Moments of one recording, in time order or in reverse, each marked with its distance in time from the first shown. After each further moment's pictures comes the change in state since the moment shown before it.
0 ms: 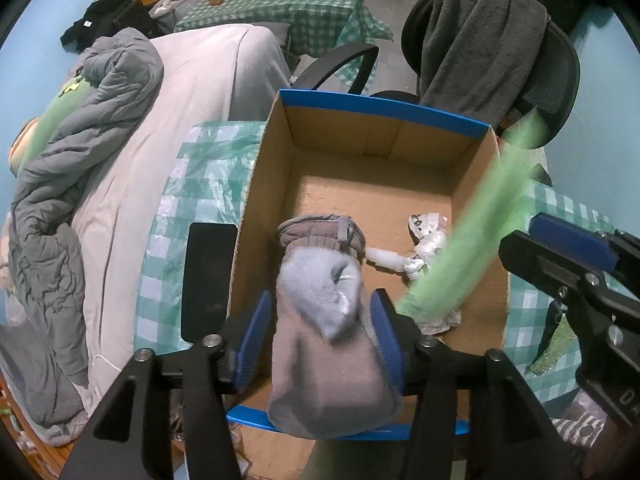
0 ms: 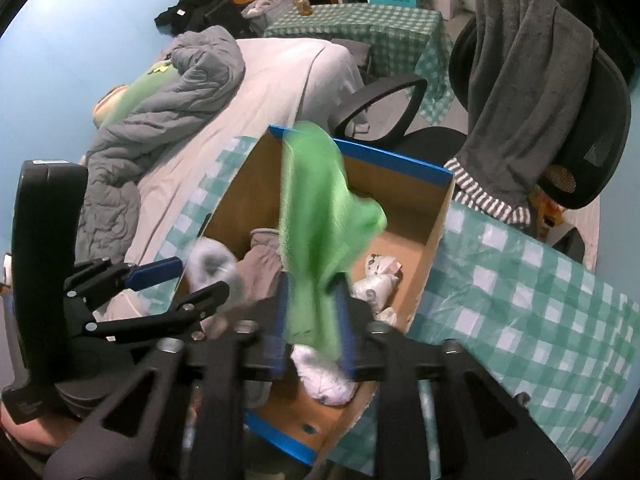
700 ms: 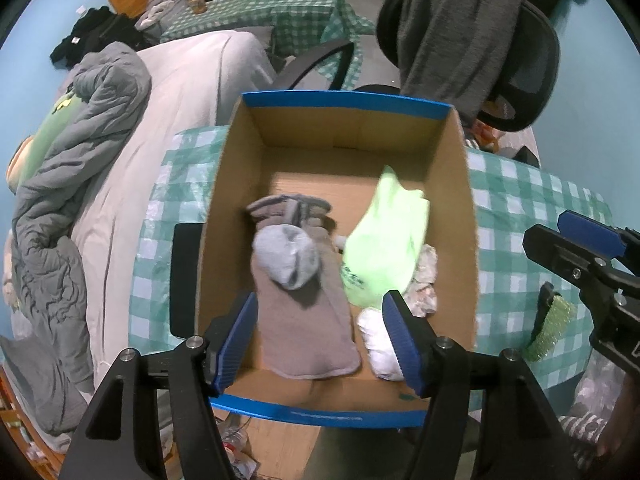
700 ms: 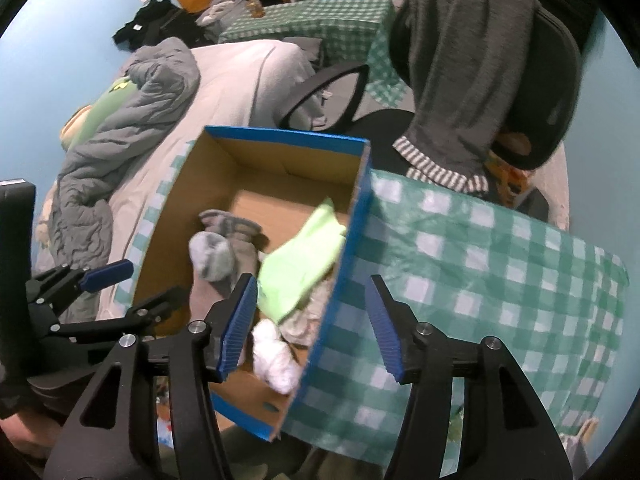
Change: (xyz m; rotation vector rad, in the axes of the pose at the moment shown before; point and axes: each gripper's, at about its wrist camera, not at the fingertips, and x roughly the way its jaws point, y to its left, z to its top) left arm -0.010 -0.040 -0.012 0.065 0.002 0.000; right arm -0.027 -0.051 -0.028 0.134 0.012 -0.094
